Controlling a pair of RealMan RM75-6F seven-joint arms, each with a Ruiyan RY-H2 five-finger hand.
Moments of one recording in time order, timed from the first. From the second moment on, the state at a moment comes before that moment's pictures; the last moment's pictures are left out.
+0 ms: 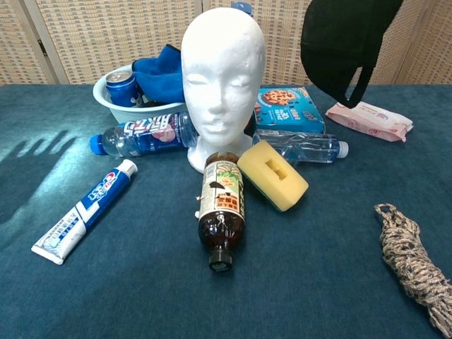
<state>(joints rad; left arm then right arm) -0.11 -1.12 -0.02 -1.69 1.49 1.43 0.08 0.77 -1.68 0.29 -0.61 -1.49 1.66 -0.03</state>
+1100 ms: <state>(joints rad) -0.11 -1.13 -0.01 -1.65 1.48 1.42 0.05 0.50 -1.83 0.13 -0.49 -1.52 1.73 0.06</state>
